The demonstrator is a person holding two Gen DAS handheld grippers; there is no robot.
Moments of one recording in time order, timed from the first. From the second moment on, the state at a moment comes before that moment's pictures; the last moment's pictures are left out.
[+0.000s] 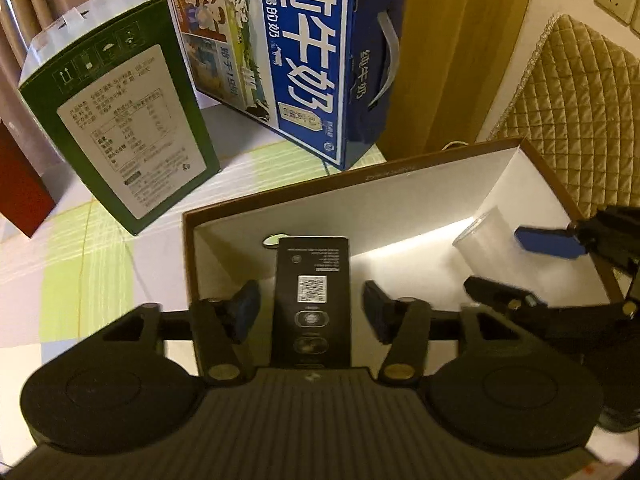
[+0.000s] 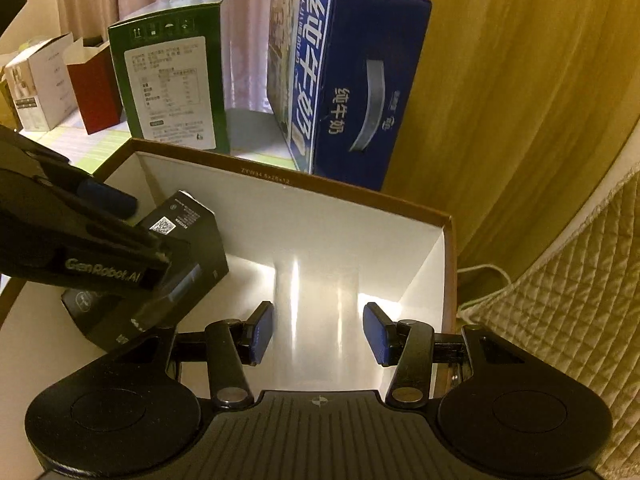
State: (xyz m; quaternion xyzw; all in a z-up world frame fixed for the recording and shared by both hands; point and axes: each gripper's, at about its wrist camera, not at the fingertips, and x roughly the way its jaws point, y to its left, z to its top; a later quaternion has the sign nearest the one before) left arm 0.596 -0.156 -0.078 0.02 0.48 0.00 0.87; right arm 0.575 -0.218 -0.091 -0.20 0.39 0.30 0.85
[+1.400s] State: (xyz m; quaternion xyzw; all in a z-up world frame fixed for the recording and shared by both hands) left arm 0.355 -0.133 0.004 -0.05 0.41 -0.05 0.91; right arm 0.381 -0.304 -0.014 0.01 0.35 0.28 0.89
